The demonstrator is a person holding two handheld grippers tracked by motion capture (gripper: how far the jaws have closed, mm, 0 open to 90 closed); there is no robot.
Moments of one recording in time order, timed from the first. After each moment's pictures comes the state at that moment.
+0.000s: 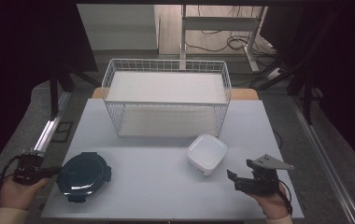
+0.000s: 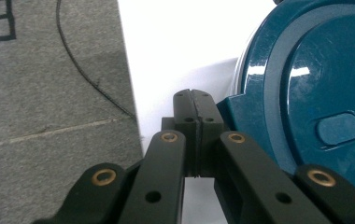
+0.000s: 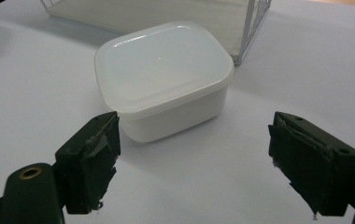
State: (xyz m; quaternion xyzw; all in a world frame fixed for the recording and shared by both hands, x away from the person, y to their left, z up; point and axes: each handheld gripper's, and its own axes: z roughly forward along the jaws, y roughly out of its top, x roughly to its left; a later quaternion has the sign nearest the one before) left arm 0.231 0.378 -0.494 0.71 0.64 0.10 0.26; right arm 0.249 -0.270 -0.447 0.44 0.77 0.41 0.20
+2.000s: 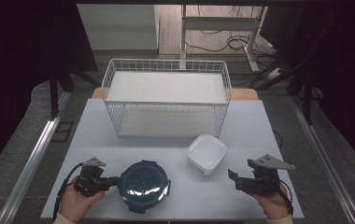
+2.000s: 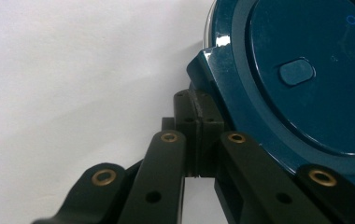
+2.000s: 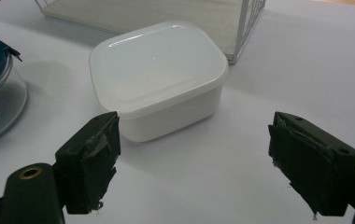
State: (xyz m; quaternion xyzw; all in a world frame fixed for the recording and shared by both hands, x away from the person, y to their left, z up) left arm 0.222 0.219 -0.494 0.79 0.52 0.03 0.34; right arm 0.249 -0.271 -0.447 0.45 0.77 0.40 0.20
